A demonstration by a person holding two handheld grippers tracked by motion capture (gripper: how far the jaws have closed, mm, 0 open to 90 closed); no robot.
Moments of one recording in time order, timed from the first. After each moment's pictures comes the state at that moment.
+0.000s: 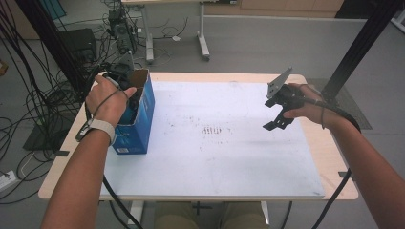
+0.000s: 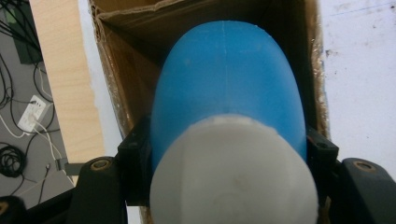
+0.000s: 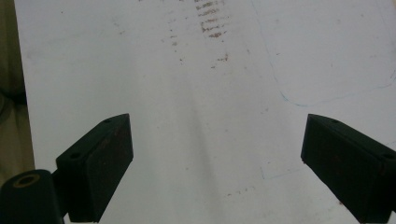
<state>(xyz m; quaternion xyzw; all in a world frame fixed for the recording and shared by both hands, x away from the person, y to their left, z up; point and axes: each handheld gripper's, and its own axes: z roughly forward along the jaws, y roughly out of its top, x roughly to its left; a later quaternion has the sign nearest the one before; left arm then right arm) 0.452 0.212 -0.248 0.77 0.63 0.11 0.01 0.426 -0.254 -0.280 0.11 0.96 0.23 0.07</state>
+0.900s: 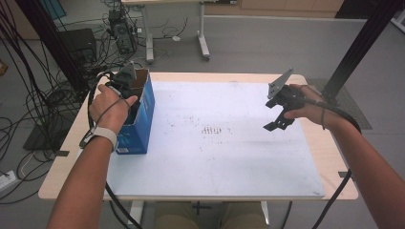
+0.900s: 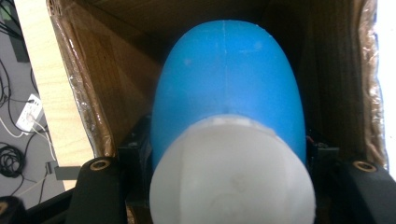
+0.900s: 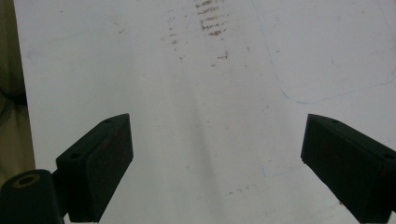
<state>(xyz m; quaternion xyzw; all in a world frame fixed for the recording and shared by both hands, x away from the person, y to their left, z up) 0.451 0.215 -0.273 0.77 0.63 0.10 0.00 0.426 -0.257 -0.282 0.12 0.96 0.23 0.06</state>
